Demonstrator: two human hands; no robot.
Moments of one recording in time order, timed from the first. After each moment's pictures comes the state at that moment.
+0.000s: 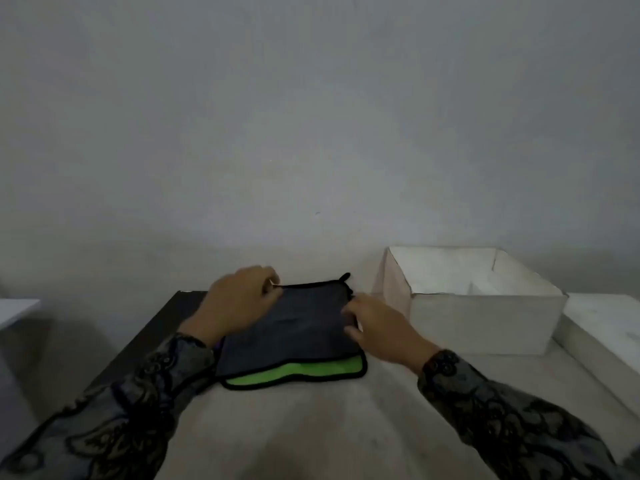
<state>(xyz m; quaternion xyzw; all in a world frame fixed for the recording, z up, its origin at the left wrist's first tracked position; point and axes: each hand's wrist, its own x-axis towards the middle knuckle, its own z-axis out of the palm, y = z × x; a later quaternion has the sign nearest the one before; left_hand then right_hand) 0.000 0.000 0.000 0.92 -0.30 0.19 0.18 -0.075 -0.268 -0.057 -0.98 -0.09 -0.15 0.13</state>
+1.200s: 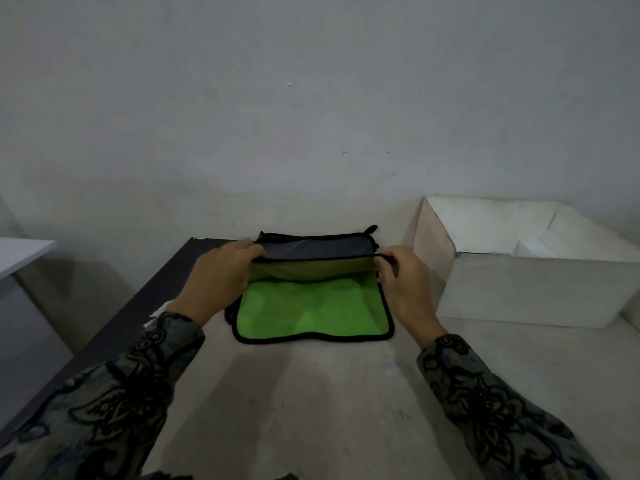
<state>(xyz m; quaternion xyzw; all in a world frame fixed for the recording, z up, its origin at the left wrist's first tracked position) 0.028 0.045 -0.063 0.92 -0.29 0.24 0.08 -0.030 -0.259 -0.104 -0.84 0.01 -0.38 0.39</state>
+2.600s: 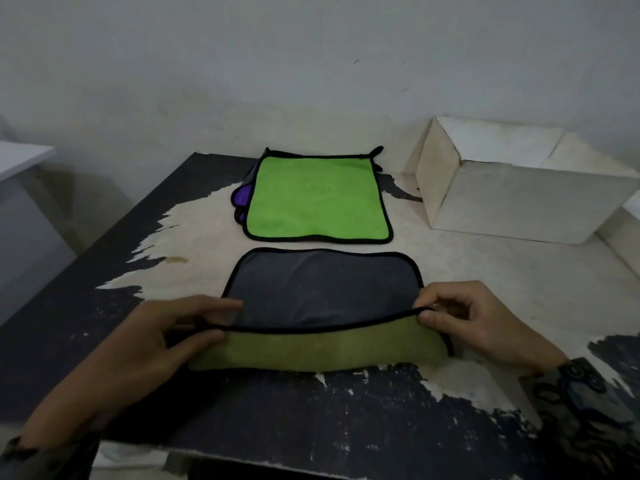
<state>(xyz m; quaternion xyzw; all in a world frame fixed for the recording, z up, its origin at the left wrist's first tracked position) -0.207 0.136 -0.113 0.87 -0.28 0.01 0.40 -0.249 -0.277 -0.120 -0.83 -0.17 0.02 0.53</state>
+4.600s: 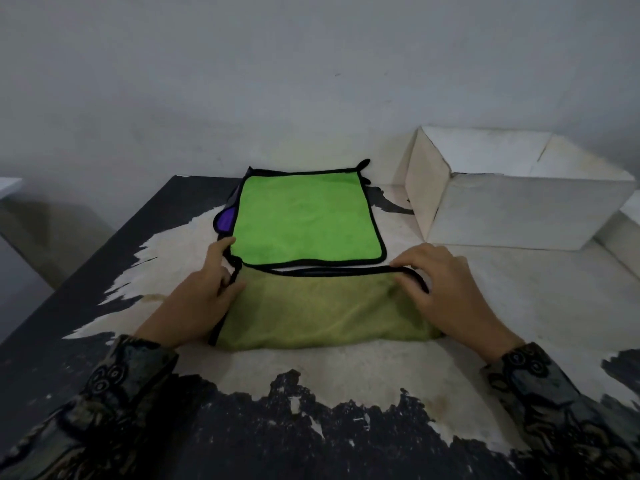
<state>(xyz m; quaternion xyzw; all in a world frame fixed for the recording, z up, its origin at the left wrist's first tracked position) -0.071 0.081 -0.153 0.91 -0.22 0.04 0.34 -0.173 -0.275 -0.137 -0.95 -0.04 -0.23 0.20</state>
